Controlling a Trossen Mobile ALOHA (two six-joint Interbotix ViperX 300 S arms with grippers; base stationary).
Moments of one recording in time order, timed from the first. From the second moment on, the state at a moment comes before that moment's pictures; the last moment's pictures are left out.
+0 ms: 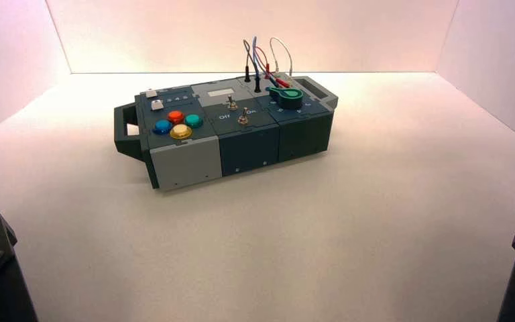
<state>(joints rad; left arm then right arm) -0.15 -0.39 0.85 -0.14 0.10 0.16 0.15 -0.43 0.88 0.25 0.10 -0.24</state>
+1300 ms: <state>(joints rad) -0.15 -0.25 0.73 -0.16 0.55 0.15 0.19 -0.34 0.73 0.27 0.50 -0.29</state>
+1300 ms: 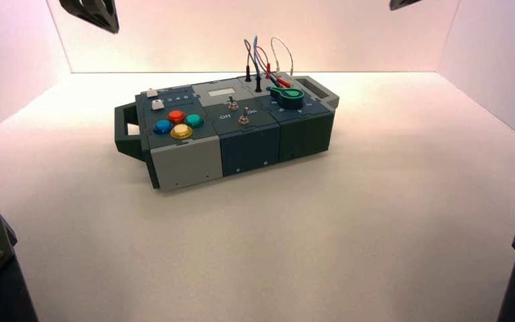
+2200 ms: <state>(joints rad) -0.15 0.00 0.65 -0.17 0.66 0.07 0.35 -0.26 0.69 0.54 0.62 -0.60</state>
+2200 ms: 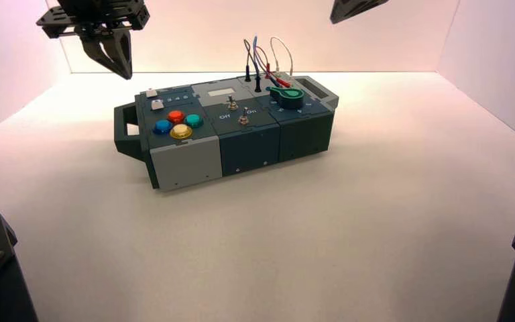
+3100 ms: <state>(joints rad) -0.14 0.09 0.60 -0.17 0.57 -0.05 0.39 -0.24 0.68 0.54 0.63 -0.61</state>
